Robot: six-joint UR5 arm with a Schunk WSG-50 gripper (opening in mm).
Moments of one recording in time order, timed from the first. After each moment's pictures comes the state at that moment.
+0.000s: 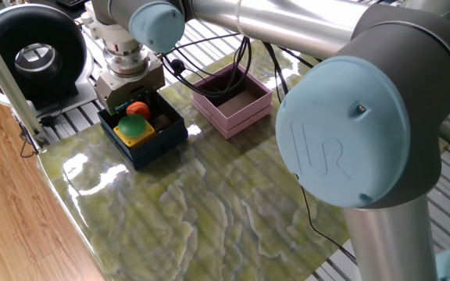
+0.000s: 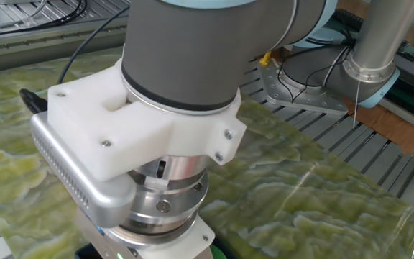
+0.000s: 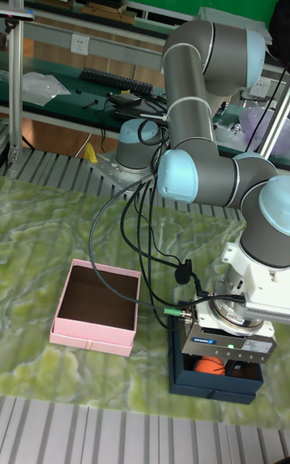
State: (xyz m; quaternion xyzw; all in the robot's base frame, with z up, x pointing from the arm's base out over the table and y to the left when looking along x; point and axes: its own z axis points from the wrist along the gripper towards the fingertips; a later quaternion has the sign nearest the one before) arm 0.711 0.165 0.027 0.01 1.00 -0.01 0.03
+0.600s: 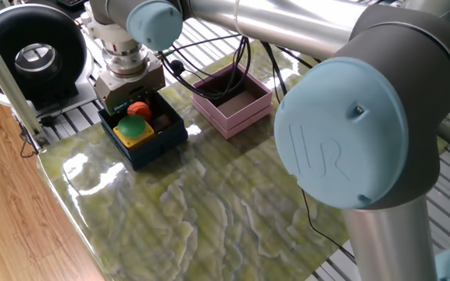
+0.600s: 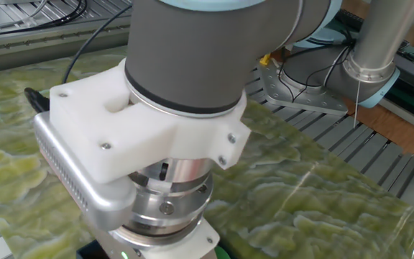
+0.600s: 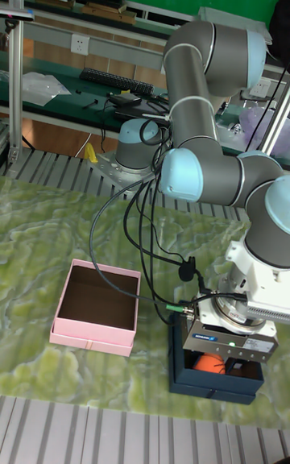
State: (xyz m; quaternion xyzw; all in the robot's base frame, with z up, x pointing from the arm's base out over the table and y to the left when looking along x) arm 0.704 0.172 0.034 0.03 1.00 -0.01 0.02
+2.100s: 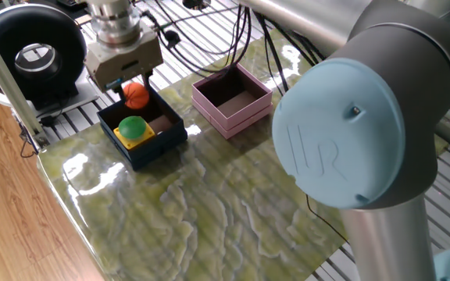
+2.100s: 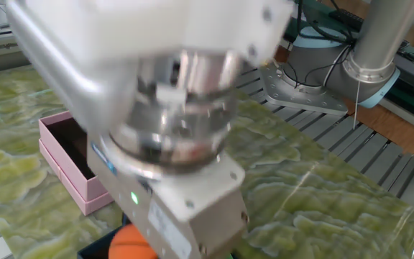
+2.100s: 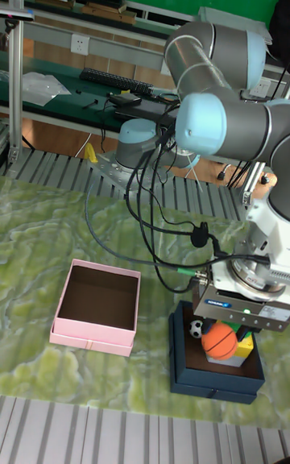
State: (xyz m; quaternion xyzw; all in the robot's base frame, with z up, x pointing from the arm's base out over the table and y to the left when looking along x) arm 0.692 0.158 0.120 0.02 1.00 -0.02 -0.02
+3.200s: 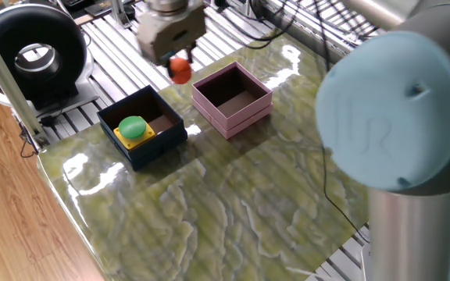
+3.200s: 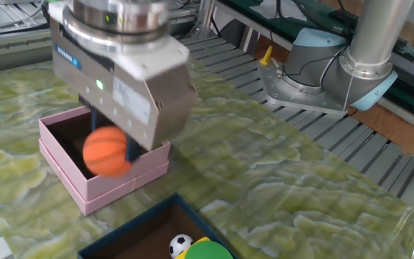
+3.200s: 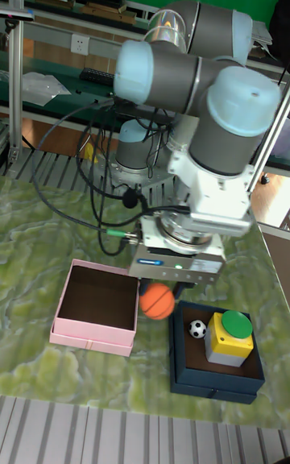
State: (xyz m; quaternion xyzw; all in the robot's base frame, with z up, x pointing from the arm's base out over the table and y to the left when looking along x) arm 0.652 0.035 0.138 -0.06 1.00 -0.03 -0.03
